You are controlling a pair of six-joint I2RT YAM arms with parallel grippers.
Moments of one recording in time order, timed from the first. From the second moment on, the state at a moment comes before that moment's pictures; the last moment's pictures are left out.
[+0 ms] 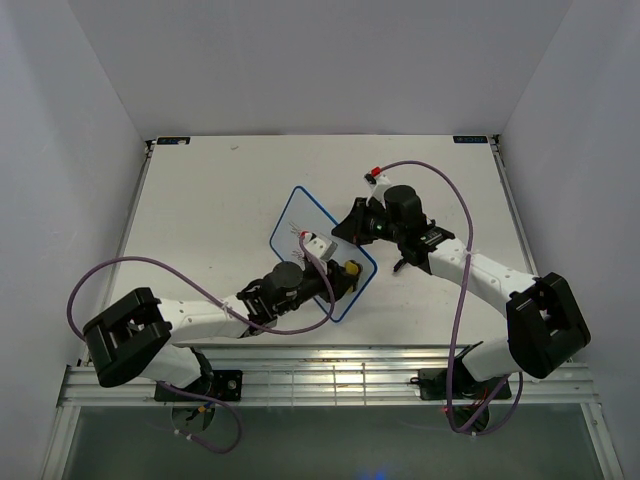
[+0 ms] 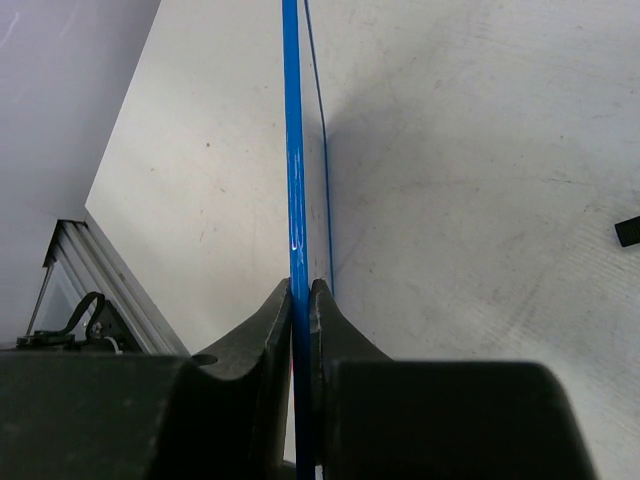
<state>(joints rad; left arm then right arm) -1.02 1.37 0.52 0.67 -0.09 -0.37 0.61 1.41 0.90 0.11 -0.34 0.56</state>
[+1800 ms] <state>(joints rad) -1.09 1.44 0.26 1.09 -0.23 -0.40 0.62 1.38 0.85 0.13 -0.43 0.62</state>
